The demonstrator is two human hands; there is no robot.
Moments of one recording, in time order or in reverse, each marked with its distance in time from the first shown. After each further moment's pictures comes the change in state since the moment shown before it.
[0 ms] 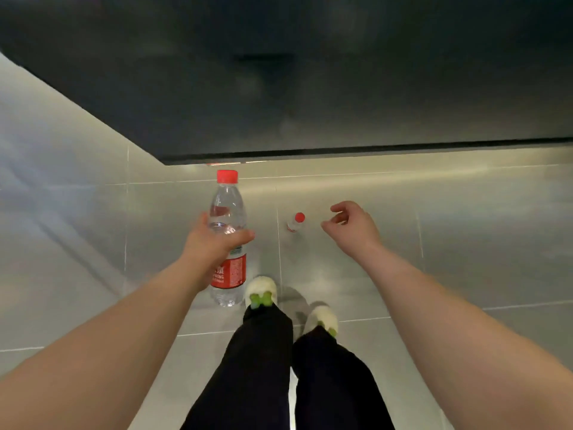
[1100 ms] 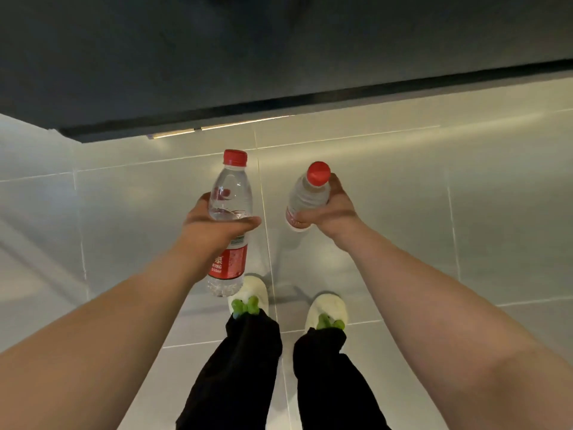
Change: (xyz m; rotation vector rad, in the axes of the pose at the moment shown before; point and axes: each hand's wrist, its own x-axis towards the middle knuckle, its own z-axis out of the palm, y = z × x) left_hand 0.130 -0.061 0.109 0.258 0.014 0.007; right_hand 0.147 0.120 0.070 0.404 -0.183 0.003
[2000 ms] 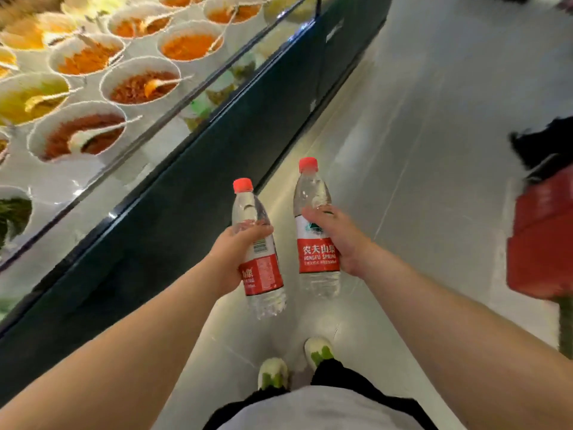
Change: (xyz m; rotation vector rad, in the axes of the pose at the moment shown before) left_hand -0.365 0.288 0.085 0.273 -0.735 0.215; right_hand -0.435 -0.187 -0.205 0.903 0.576 -0.139
